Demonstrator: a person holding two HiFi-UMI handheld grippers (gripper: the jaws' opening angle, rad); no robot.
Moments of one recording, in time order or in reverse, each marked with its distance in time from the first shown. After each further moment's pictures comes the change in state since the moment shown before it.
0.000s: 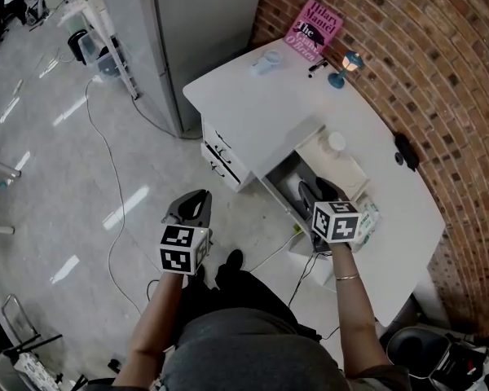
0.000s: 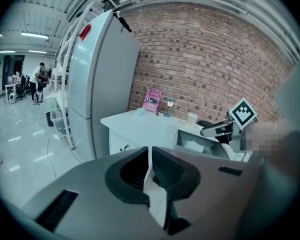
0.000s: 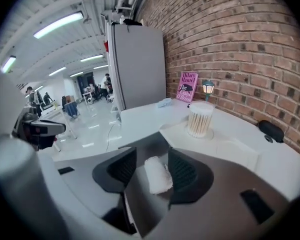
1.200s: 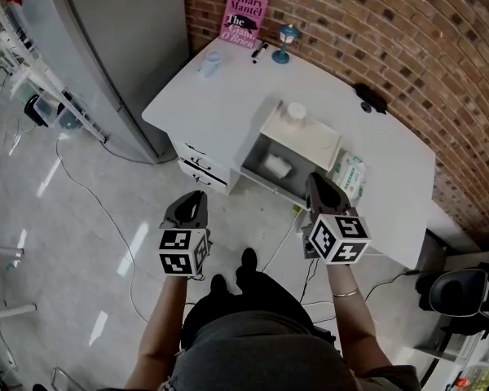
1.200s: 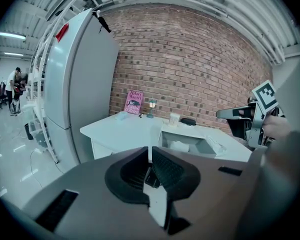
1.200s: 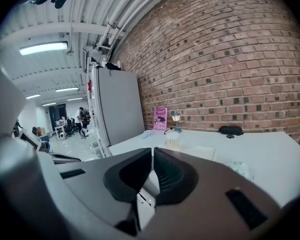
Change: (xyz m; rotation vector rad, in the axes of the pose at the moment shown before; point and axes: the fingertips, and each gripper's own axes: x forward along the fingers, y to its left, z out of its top) left arm 0.007 -0.029 0.015 0.141 -0.008 -0.192; right arm -0.134 0.029 0.019 0.238 -0.382 -0.270
